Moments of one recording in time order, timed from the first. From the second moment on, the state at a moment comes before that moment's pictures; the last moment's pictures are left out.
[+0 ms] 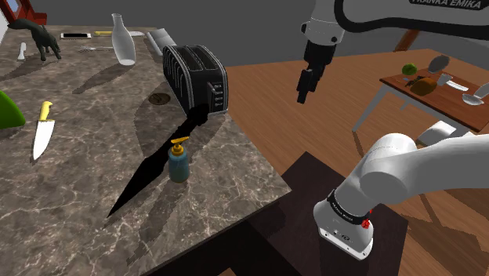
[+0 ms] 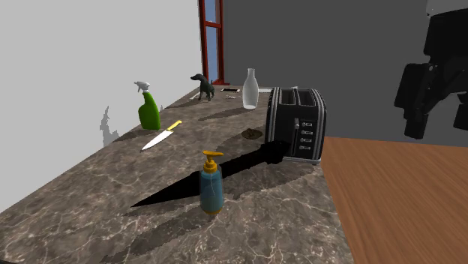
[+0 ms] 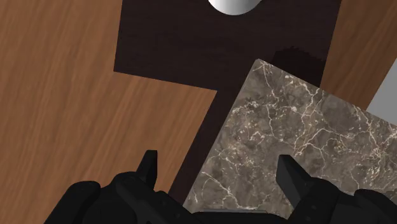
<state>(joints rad) 0.02 -0.75 0.00 -2.43 -0.06 1.58 -0.11</state>
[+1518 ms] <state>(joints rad) 0.17 -0.45 0.35 -2.58 0.18 2.34 0.27</state>
